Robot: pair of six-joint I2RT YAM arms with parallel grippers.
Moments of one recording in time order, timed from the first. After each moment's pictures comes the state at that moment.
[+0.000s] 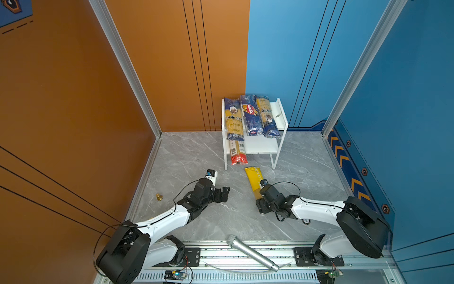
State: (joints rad) left arm -0.55 1.18 0.43 0.13 0.01 -0.41; right arm 0.81 1.48 0.60 -0.14 0.23 0.40
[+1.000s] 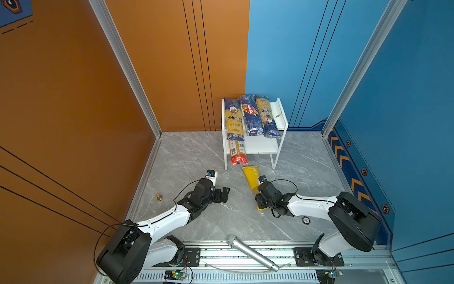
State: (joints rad) left arm -0.55 1.19 0.43 0.13 0.01 -0.42; right arm 0.78 1.54 0.63 -0.04 0.20 0.45
